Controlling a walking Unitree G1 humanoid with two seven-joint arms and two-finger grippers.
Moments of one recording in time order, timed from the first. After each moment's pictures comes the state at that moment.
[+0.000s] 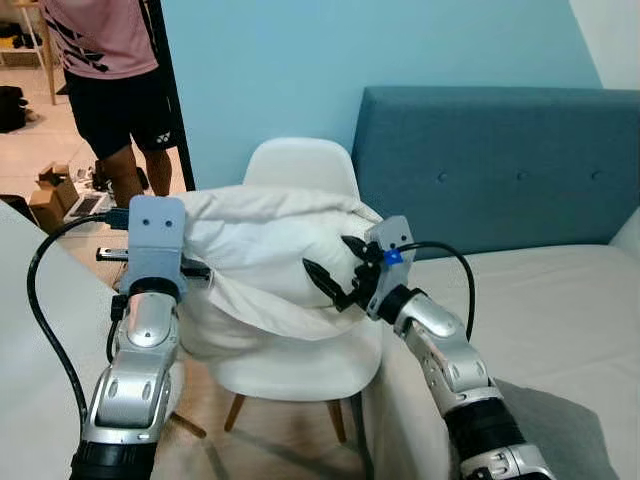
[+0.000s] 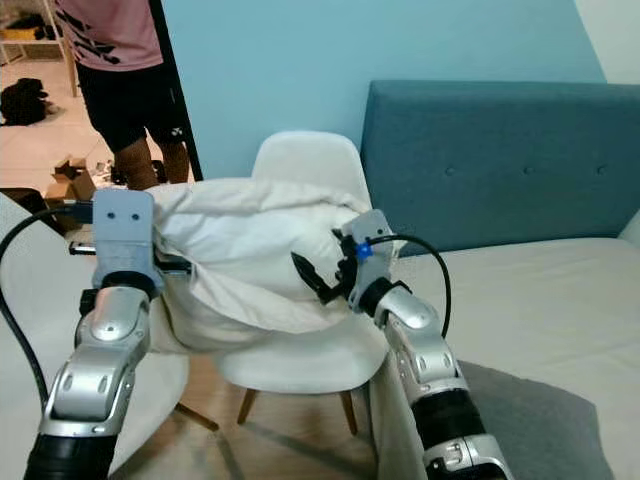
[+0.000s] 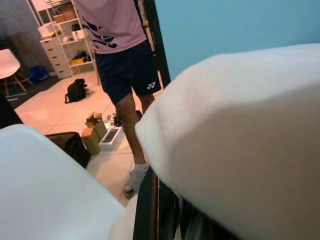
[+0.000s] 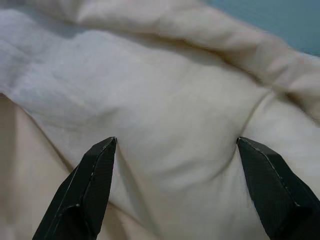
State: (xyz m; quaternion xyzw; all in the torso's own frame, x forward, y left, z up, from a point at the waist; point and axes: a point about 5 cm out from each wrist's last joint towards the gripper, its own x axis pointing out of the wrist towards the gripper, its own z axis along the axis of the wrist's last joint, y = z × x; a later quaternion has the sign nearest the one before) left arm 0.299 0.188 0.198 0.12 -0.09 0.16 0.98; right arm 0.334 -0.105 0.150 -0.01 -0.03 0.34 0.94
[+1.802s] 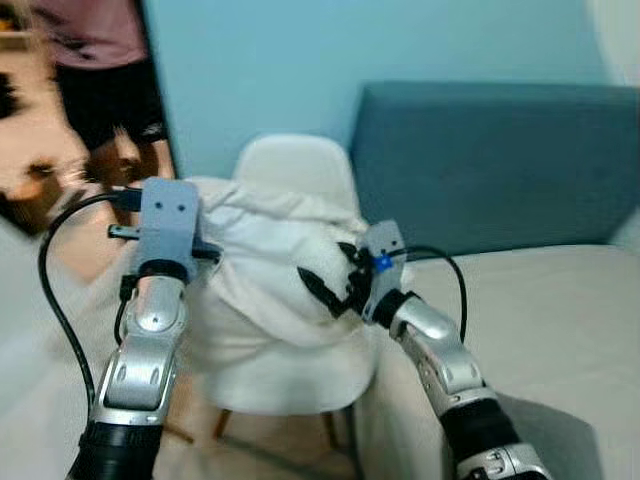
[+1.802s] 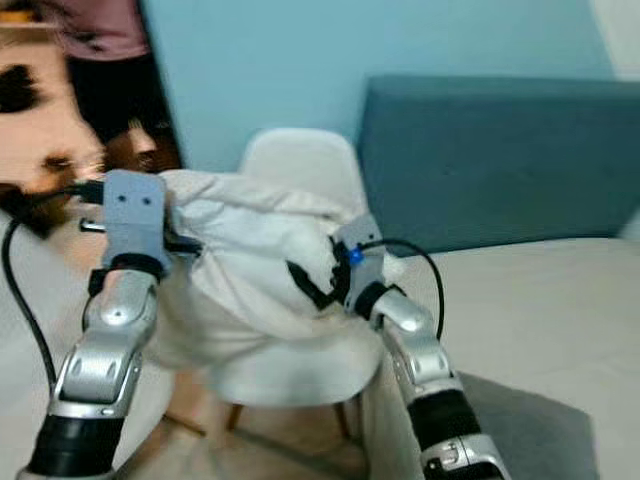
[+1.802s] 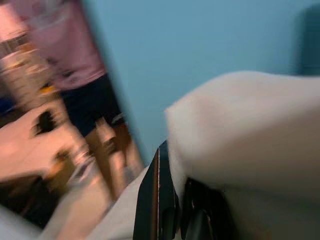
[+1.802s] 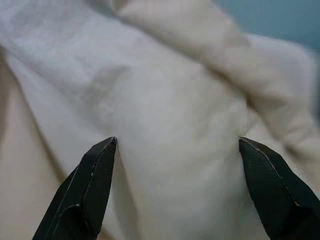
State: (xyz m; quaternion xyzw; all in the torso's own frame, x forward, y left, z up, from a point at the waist) left arm 0.311 0.163 0.215 0.14 -0.14 0.10 0.98; right arm 0.334 -0.113 0.140 -0.03 -0.01 0.33 0.94
